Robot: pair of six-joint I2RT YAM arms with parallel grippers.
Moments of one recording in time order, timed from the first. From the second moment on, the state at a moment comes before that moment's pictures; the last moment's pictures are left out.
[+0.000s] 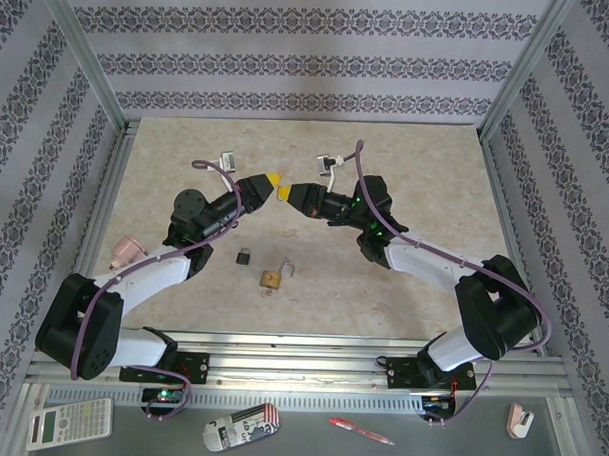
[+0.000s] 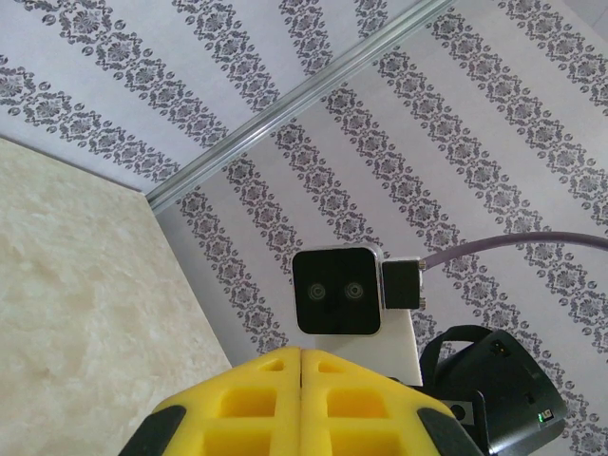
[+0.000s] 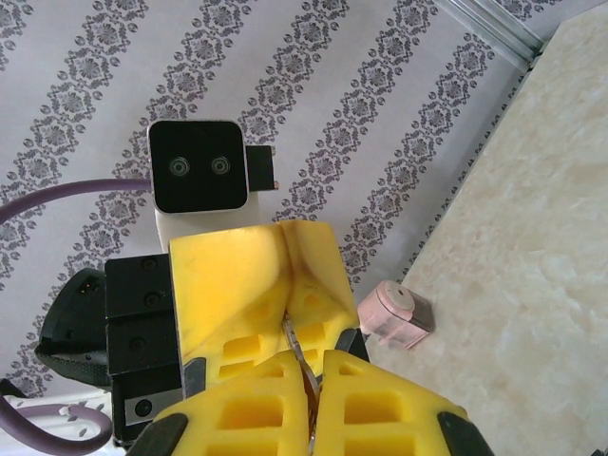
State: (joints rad) left arm -0.39 1.32 0.64 0.89 0.48 -1.07; right arm 0.61 1.51 0.87 0.70 -0.65 1.05
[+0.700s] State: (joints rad) left arm -0.27 1.15 1.04 -0.38 0.24 -0.75; right arm 0.64 1.35 0.95 0.03 -0.53 0.67
